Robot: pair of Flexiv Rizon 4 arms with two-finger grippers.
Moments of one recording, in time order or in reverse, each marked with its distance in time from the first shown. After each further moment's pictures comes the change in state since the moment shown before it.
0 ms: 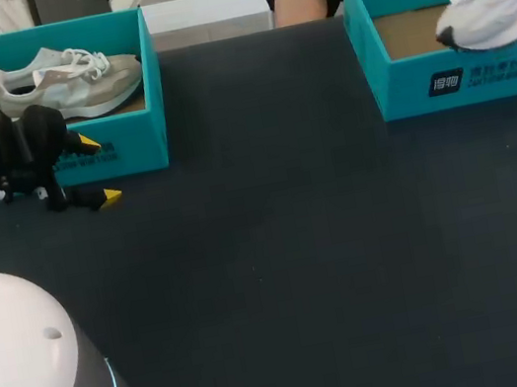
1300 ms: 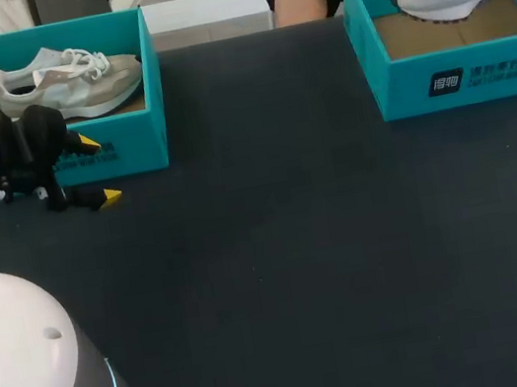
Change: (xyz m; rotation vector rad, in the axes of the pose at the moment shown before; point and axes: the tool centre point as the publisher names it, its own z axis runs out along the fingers) left arm 0.000 0.000 0.000 0.000 0.000 0.000; right arm 0.004 0.015 0.017 0.021 0.022 0.476
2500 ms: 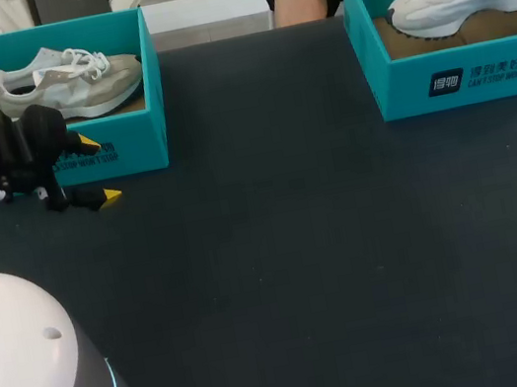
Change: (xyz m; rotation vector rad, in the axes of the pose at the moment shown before) left arm 0.000 0.000 0.000 0.000 0.000 0.000; right arm 0.016 0.061 0.072 -0.084 -0.018 0.026
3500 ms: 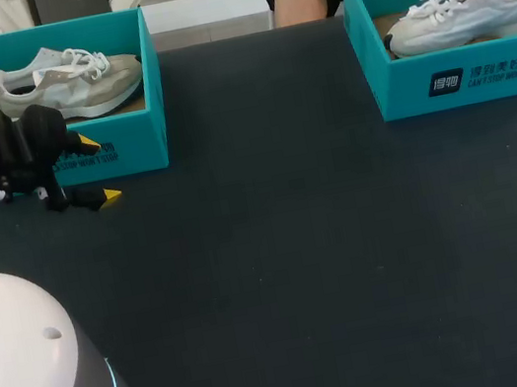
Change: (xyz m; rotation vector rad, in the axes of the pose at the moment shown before) left arm 0.000 0.000 0.000 0.000 0.000 0.000; right arm 0.016 -0.041 0.031 0.008 -0.003 0.045
